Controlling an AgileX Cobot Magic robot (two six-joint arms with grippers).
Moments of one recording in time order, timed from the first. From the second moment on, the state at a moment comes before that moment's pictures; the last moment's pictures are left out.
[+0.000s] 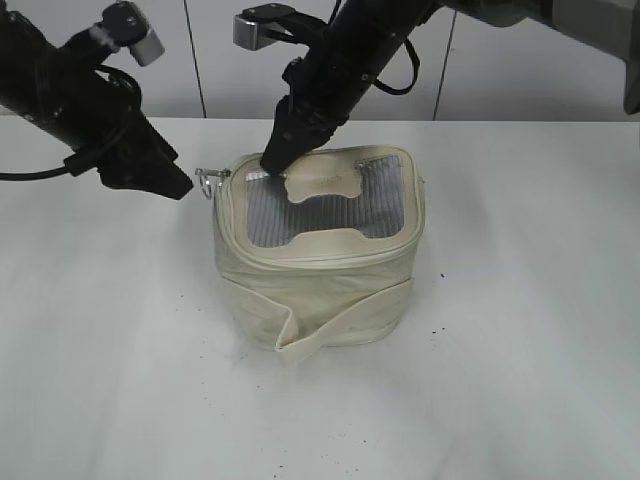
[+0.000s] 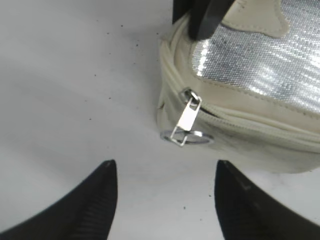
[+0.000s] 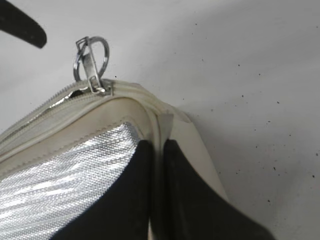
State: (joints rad) left arm -0.22 1.78 -1.26 -0.70 0.86 1.30; right arm 0.47 2.38 -2.19 0.57 1.22 -0.84
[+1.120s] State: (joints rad) left arm -0.30 1.81 -1.26 -0.72 0.74 1.26; right arm 0.47 2.38 -2.19 0.57 1.22 -0.83
